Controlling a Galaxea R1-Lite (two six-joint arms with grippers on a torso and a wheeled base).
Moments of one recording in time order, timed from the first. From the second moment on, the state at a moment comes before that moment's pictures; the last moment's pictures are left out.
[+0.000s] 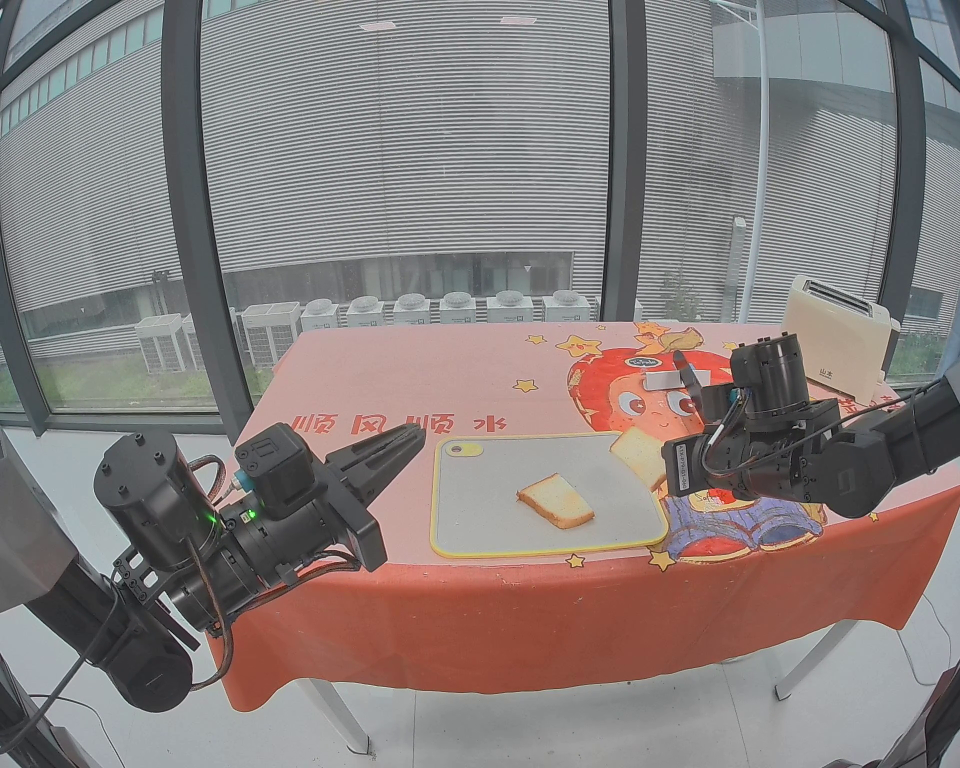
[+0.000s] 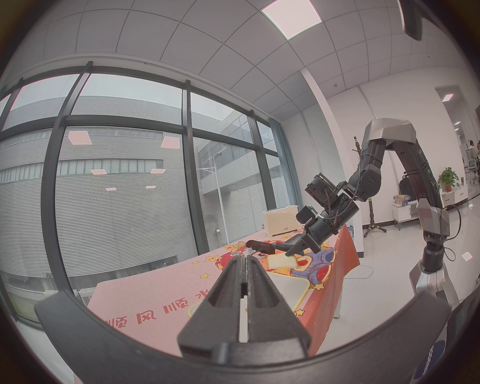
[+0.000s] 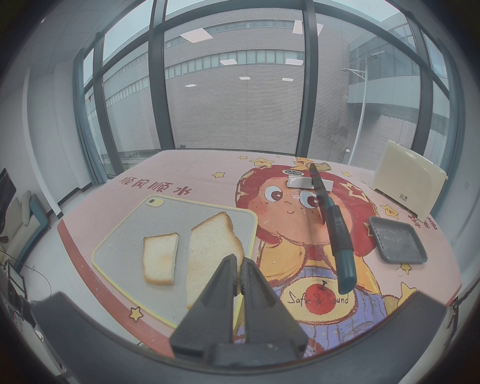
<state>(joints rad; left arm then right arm) -0.53 1.82 -0.41 -1.55 -0.24 0.15 0.43 1.90 -0.98 -0.31 -0.14 0.10</state>
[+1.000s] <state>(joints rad) -0.51 1.81 -0.43 -1.55 -0.24 0.12 0.45 1.59 -0.66 -0.33 -0.14 0.18</state>
